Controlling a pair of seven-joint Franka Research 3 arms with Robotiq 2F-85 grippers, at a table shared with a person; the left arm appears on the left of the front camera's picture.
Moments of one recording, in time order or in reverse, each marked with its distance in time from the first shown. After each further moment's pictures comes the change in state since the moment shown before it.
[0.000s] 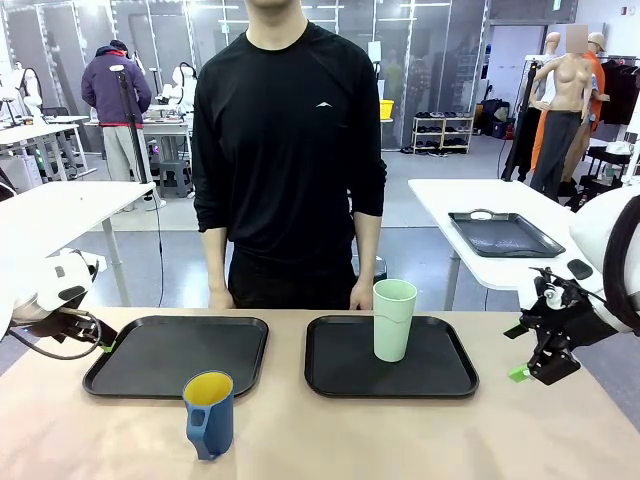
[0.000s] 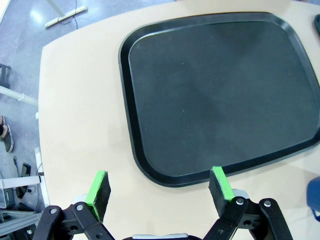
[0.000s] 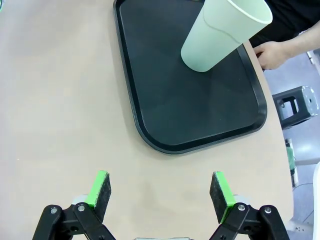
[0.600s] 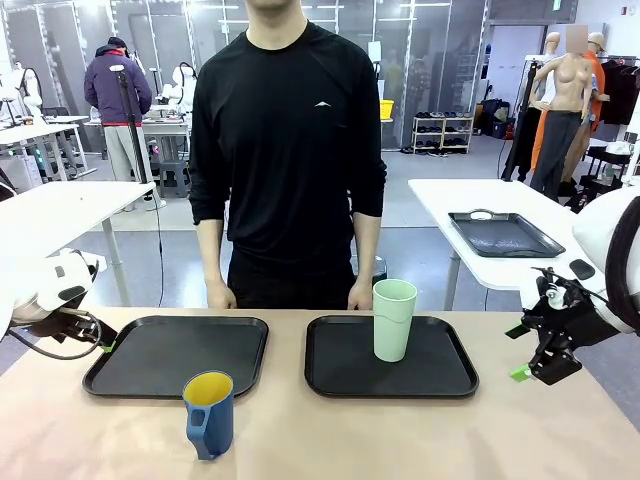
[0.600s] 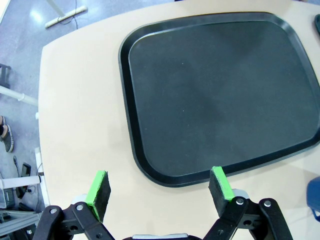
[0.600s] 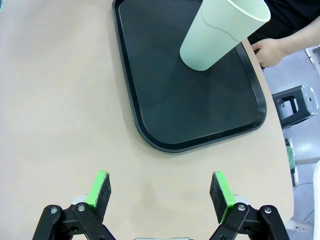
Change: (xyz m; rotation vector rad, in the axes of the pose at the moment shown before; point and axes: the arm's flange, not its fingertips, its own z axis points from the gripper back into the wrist) left arm 0.000 0.000 0.000 0.000 0.000 0.000; right arm -0.002 0.000 0.001 -0.002 -0.002 -0.004
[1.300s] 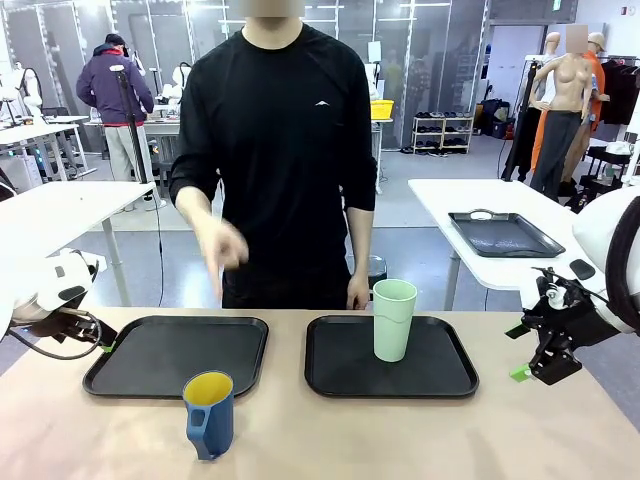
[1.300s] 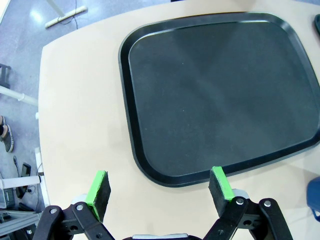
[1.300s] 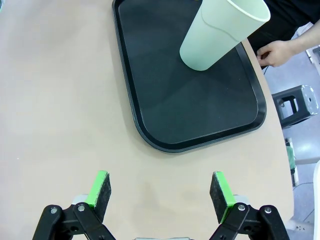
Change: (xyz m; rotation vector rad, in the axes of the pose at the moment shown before) left arm 0.000 0.000 0.000 0.000 0.000 0.000; right arm 0.000 0.000 0.000 0.000 0.000 -0.001
